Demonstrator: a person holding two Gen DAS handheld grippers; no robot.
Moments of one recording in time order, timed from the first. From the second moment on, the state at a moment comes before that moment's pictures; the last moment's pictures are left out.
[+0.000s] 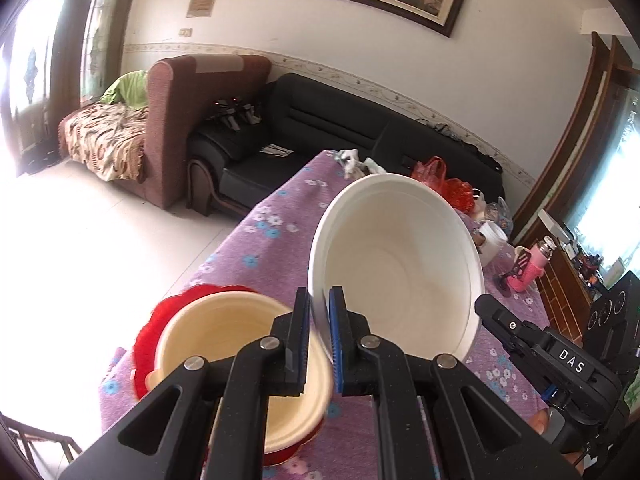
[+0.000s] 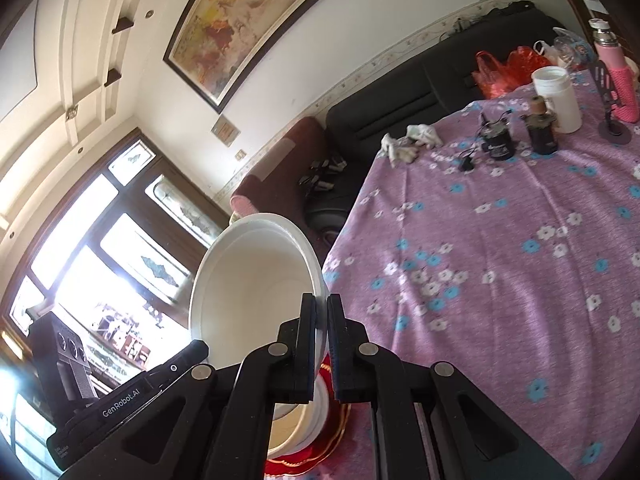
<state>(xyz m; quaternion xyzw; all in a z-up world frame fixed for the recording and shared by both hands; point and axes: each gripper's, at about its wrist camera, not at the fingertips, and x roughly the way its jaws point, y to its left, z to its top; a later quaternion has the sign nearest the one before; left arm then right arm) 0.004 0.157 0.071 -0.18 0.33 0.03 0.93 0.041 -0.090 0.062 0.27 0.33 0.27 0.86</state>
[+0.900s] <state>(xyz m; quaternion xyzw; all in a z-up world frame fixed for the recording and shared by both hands) -0.045 0.218 0.029 -0.20 0.35 0.08 0.91 0.013 -0.017 0.027 0.23 0.38 0.30 0.85</state>
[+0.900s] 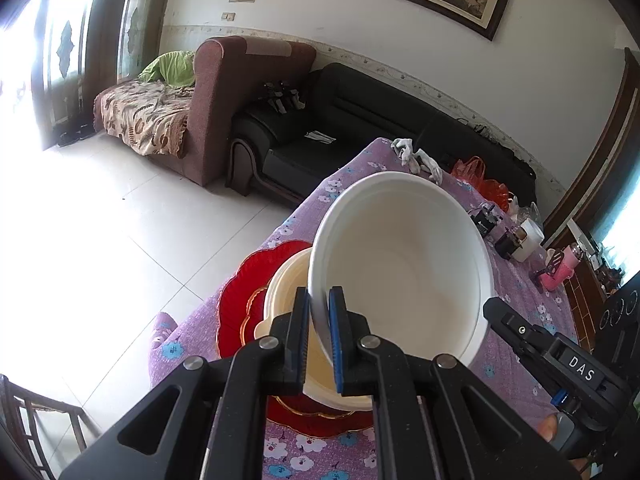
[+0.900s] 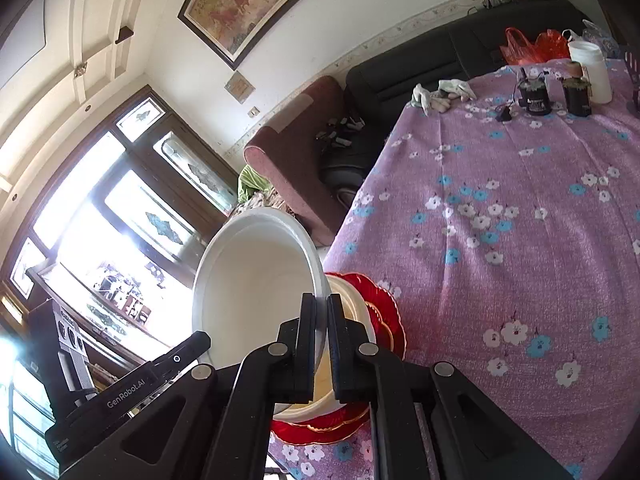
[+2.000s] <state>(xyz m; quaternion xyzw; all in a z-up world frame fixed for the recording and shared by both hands) -0.043 0.232 0.004 -0.22 0.39 0.08 0.89 0.023 -0.006 0.000 0.23 0.41 0.30 0.83</state>
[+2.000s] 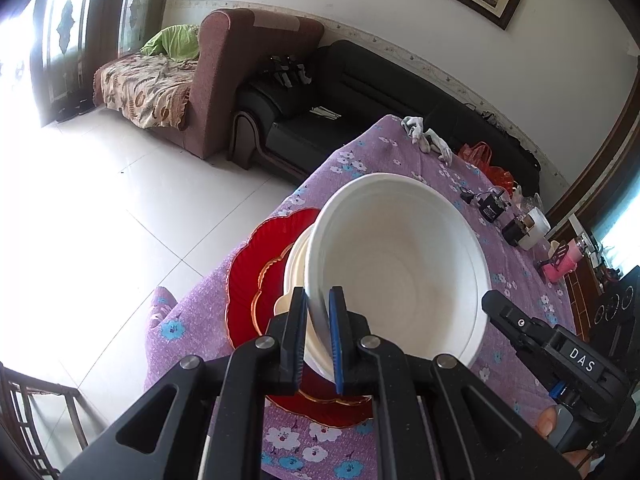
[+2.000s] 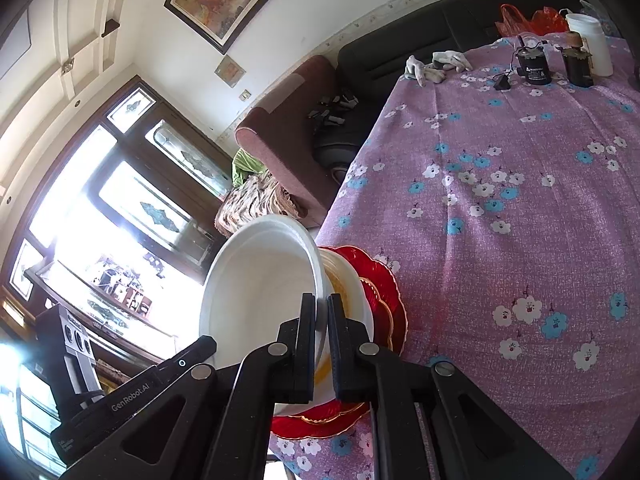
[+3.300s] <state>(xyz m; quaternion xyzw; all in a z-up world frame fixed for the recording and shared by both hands) -0.037 0.206 0.008 -0.10 0.40 0.14 0.90 0.041 -0.040 -0.018 0.26 0.42 0.27 0.82</state>
